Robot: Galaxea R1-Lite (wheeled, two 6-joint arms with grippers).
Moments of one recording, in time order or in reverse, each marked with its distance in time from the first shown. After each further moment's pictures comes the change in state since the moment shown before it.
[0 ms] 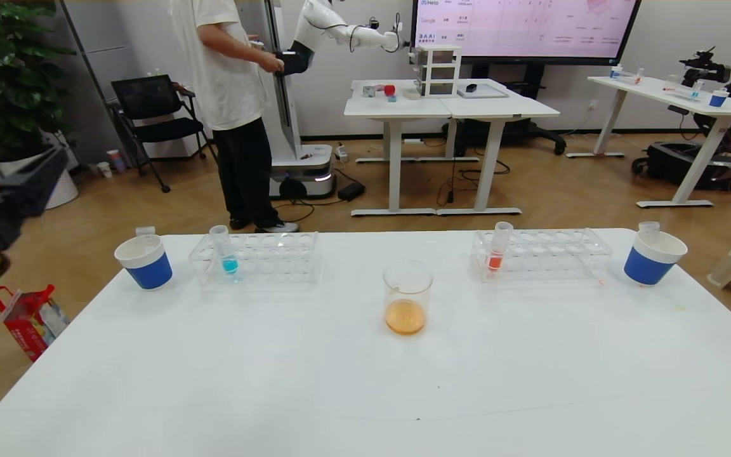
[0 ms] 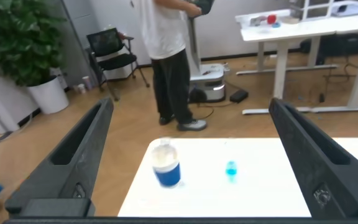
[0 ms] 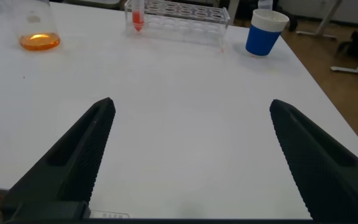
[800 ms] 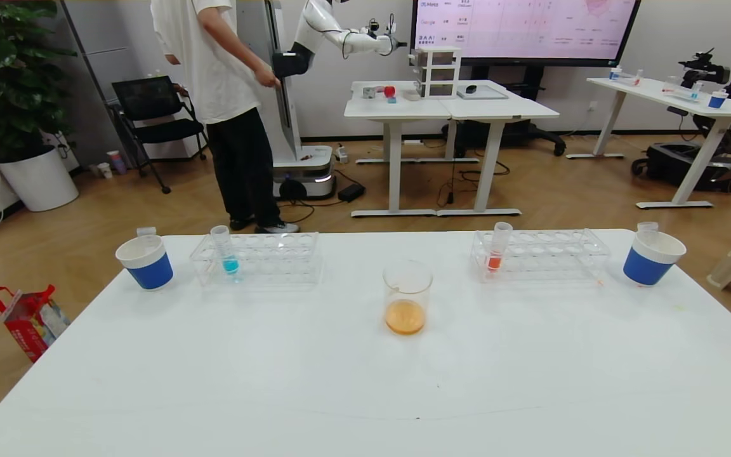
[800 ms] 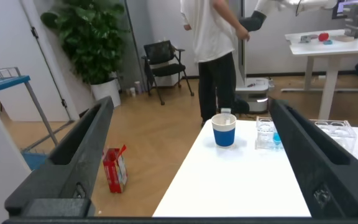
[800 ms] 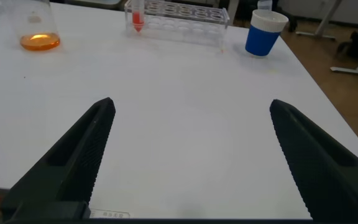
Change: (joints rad) left arm 0.097 -0.794 -0.020 0.707 0.071 0.044; right arm 0.000 0.000 0.000 0.000 0.000 0.000
